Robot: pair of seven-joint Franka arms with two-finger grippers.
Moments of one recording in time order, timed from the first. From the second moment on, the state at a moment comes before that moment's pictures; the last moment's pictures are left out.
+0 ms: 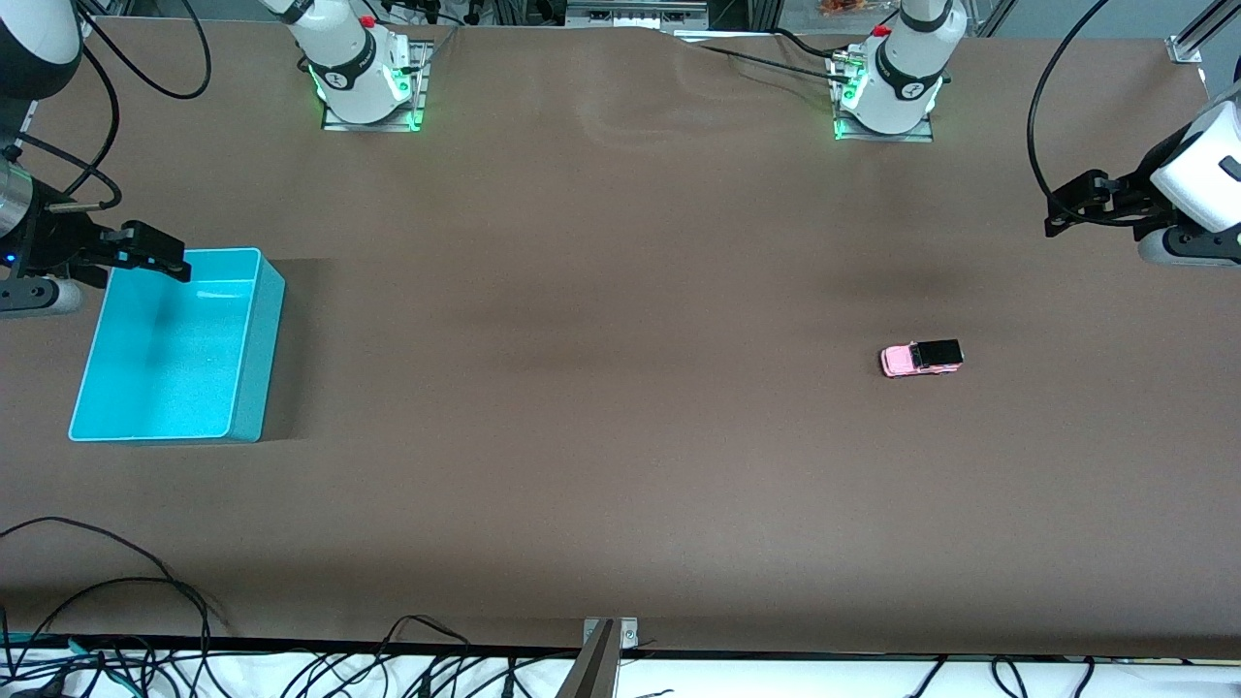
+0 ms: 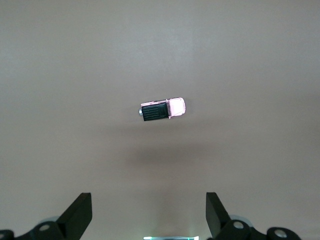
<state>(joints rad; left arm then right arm) -0.08 0.04 0.06 -1.54 0.03 1.45 0.02 0.01 0.15 0.00 -1.49 0.00 1.58 -0.08</state>
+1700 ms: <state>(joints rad) -0.08 0.04 0.06 -1.51 0.03 1.44 0.02 0.01 0.14 0.00 -1.49 0.00 1.58 -0.05</state>
